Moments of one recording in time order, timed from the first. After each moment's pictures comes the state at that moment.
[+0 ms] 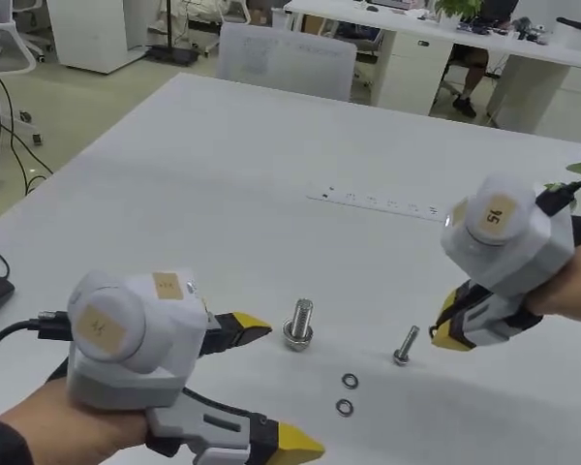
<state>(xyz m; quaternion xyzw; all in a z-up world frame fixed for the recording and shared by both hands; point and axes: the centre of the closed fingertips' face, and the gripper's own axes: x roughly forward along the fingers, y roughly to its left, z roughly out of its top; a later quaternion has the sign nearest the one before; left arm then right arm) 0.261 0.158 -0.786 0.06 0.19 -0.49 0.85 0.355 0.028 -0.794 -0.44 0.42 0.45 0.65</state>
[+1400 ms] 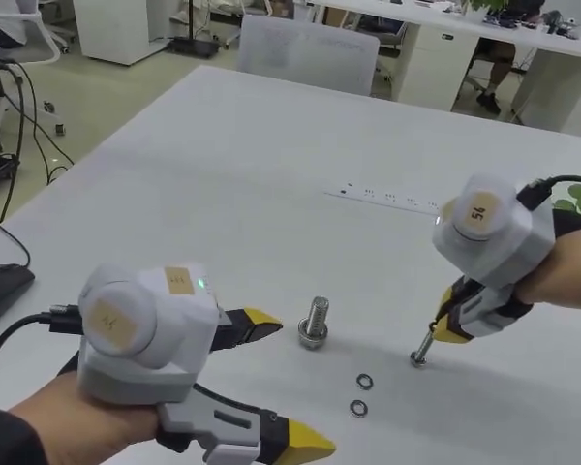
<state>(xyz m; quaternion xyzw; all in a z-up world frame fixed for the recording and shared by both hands) 0.263 0.160 -0.786 0.06 0.20 -0.49 0.85 0.370 0.038 -0.812 -0.46 0.43 0.47 0.62</state>
